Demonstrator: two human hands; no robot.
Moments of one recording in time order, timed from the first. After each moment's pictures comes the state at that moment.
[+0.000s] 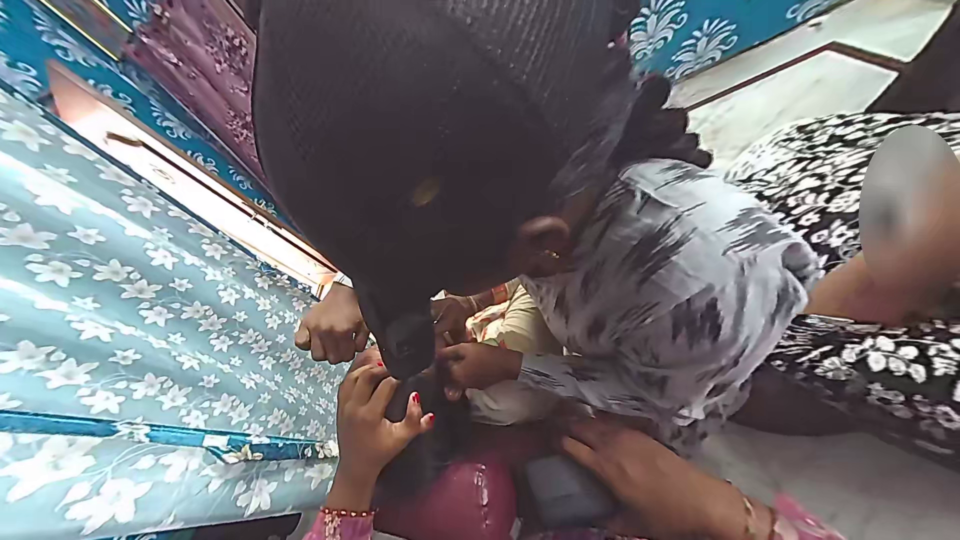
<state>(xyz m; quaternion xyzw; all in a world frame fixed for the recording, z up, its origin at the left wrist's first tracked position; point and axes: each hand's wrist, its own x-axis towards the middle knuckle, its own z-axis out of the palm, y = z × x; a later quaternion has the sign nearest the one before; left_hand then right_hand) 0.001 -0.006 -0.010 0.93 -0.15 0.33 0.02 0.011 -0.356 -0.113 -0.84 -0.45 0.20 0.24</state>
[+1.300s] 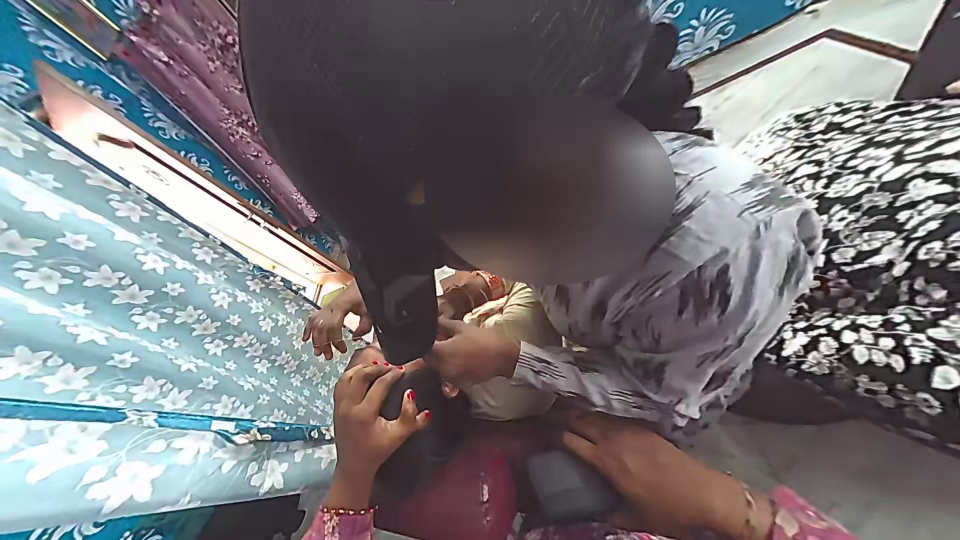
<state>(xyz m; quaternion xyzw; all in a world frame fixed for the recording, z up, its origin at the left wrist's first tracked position) 0.002 -0.003 -0.012 0.93 -0.16 0.33 0.04 0.012 -0.359 -0.113 -0.83 -0.46 0.20 0.24</state>
